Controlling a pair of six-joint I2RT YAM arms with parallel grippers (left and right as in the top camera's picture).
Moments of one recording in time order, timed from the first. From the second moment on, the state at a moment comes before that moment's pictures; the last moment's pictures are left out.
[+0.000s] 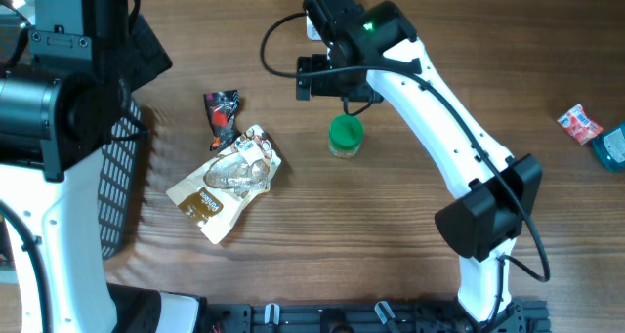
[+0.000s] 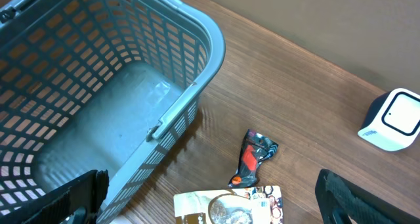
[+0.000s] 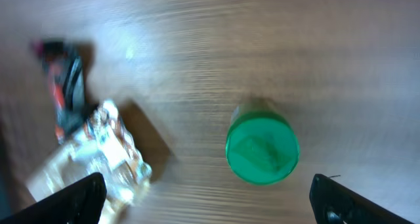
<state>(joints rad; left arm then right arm) -0.18 1.58 2.31 -1.65 -0.50 -0.59 0.57 2.08 2.13 -1.35 -0.01 0.68</state>
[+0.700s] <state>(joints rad) -0.18 1.58 2.31 -1.65 -0.50 -0.59 0.59 2.09 1.75 -1.08 -0.06 2.01</state>
